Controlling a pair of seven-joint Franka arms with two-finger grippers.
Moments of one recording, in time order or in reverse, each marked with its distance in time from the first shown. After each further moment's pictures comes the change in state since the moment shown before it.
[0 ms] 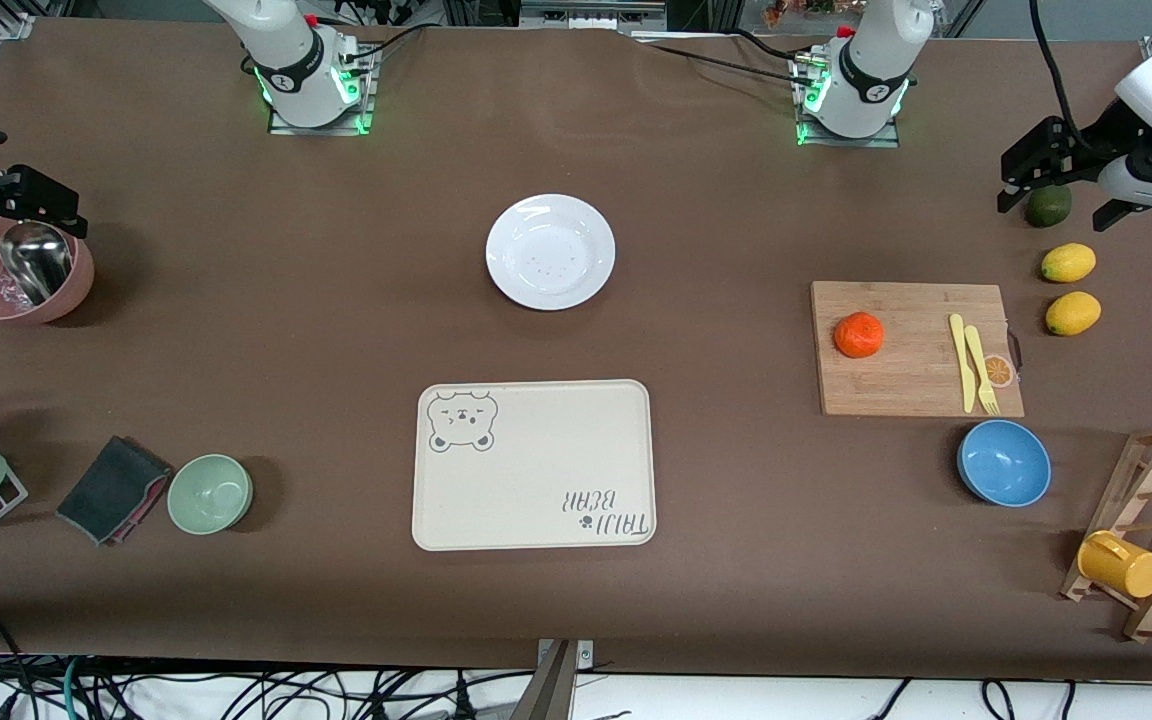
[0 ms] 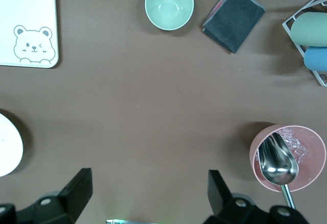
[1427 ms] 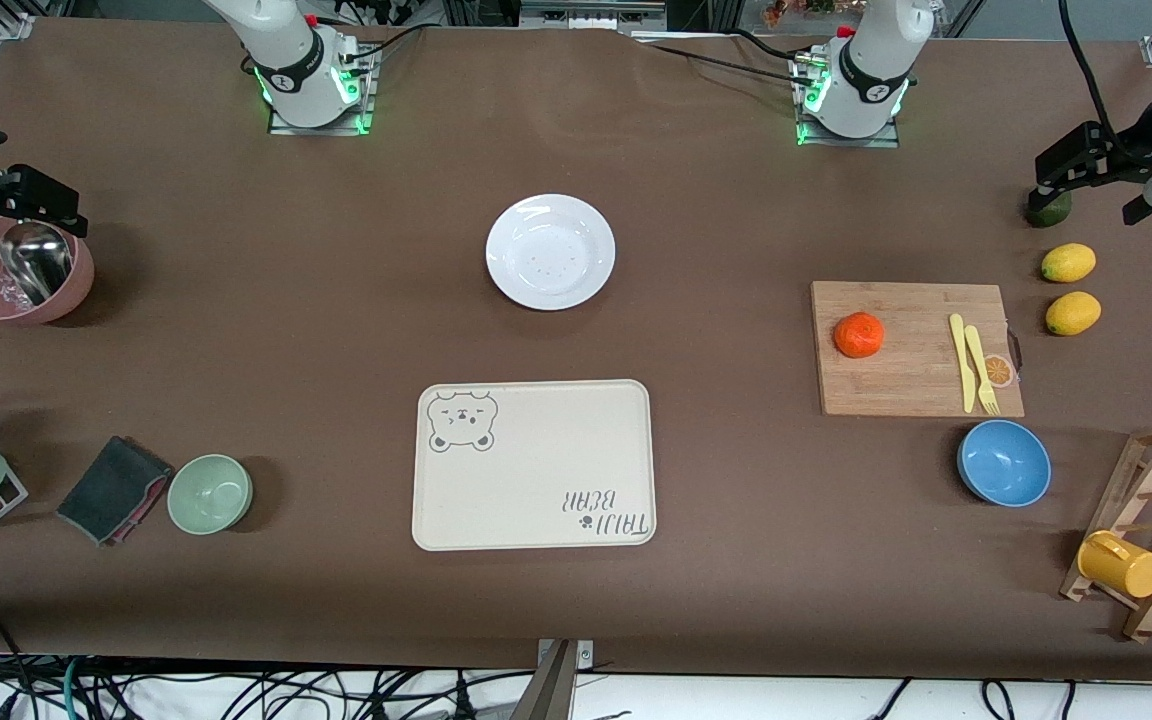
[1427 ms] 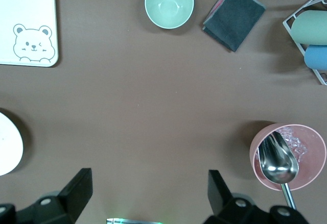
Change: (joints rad) left arm 0.069 0.005 -0.008 0.001 0.000 -0.033 0.004; right arm 0.000 0.000 -0.001 0.000 0.000 -0.004 0.000
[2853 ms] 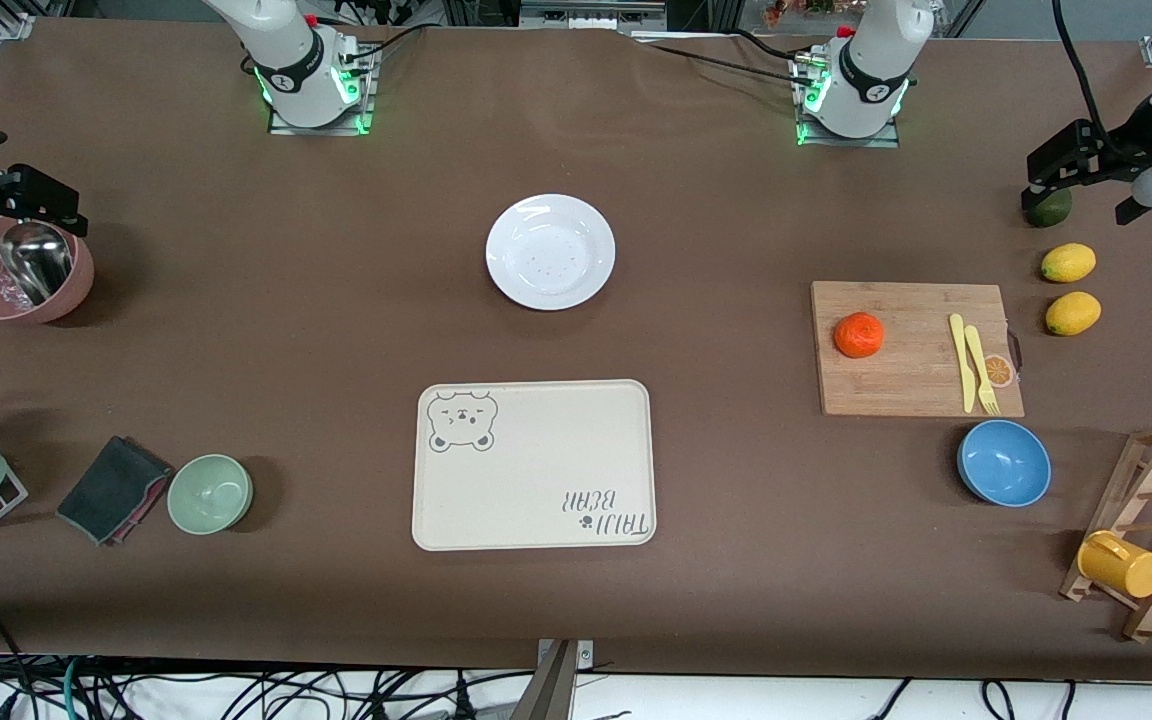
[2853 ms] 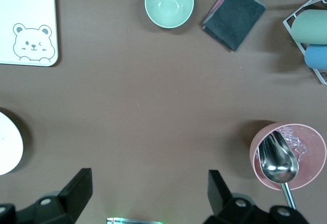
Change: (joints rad) left arm 0.001 0.000 -0.013 0.002 0.000 0.000 -0.001; right arm 0.000 0.000 0.000 0.000 0.000 -0.003 0.000
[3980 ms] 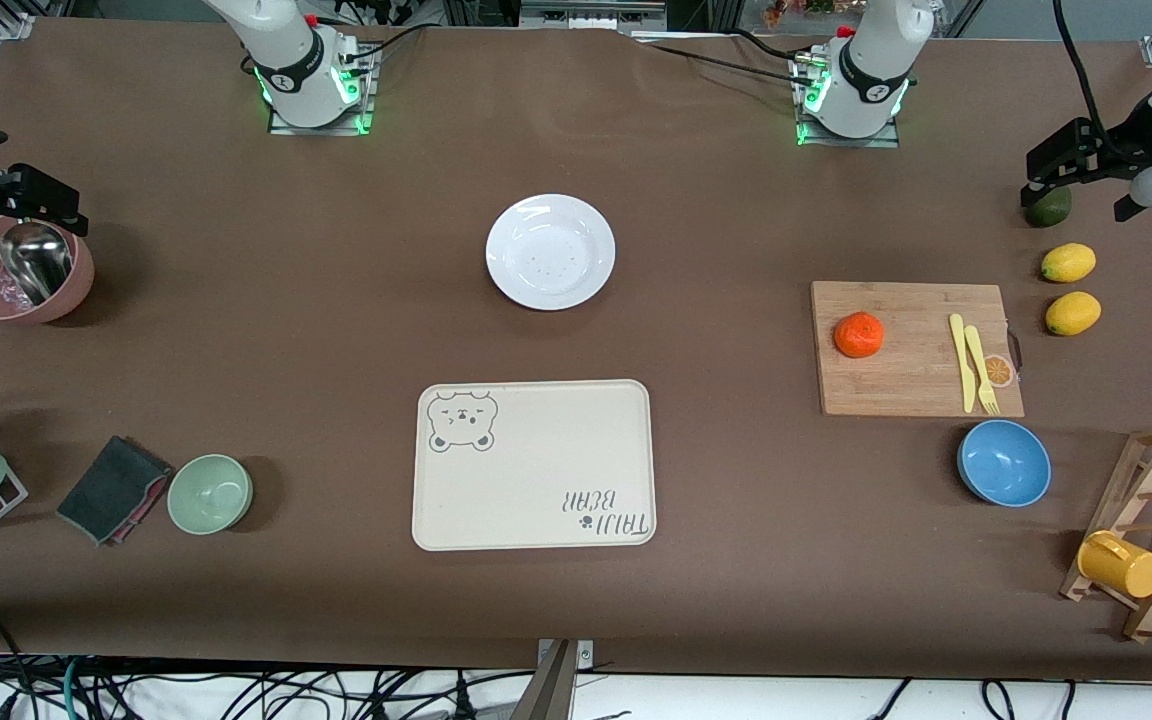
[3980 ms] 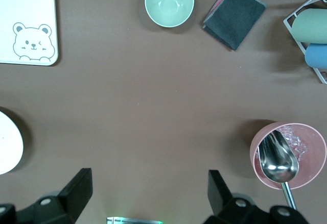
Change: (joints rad) left arm 0.001 0.001 0.001 0.000 0.000 -0.019 0.000; right arm 0.000 0.000 0.000 0.000 0.000 -0.002 0.000
